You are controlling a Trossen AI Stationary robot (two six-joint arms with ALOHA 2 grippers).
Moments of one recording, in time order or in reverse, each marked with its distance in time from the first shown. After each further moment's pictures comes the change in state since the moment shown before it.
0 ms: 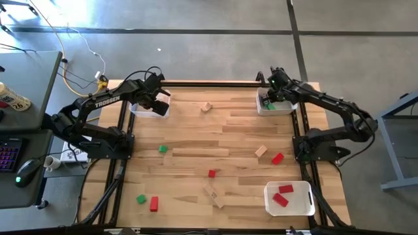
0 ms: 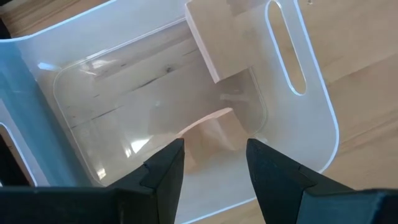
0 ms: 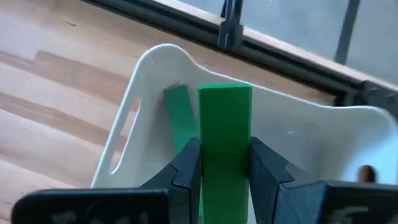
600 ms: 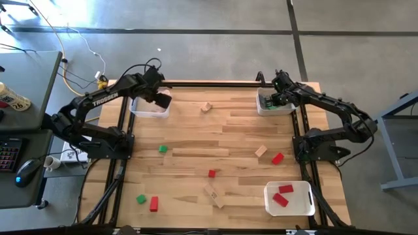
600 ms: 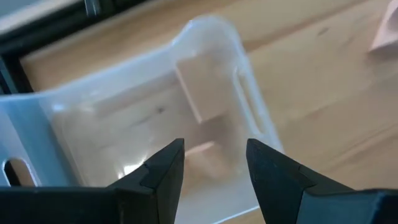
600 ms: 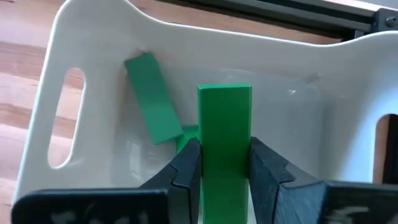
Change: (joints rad) left arm -0.007 0.000 0.117 0.000 0.000 -0.011; right arm -0.091 0.000 -0.105 0.039 -0.065 0.084
